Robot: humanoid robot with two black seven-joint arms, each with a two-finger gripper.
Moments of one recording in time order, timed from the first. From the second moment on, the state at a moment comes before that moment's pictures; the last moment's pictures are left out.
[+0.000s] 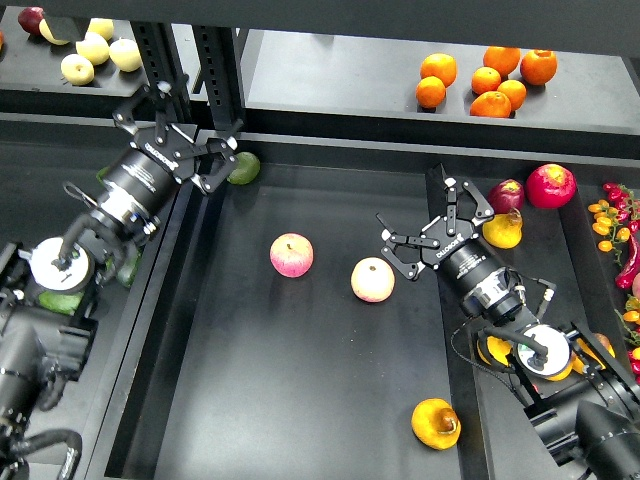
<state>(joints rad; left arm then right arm) -0.43 0.00 -1.54 -1.00 0.12 -0.49 0.39 0.36 0.01 1.22 0.86 -0.16 0.58 -0.10</state>
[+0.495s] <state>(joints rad) -0.42 0.00 -1.49 -0.99 0.12 -0.49 0.27 0.37 0.02 1.22 0.87 -0.16 0.58 -0.11</state>
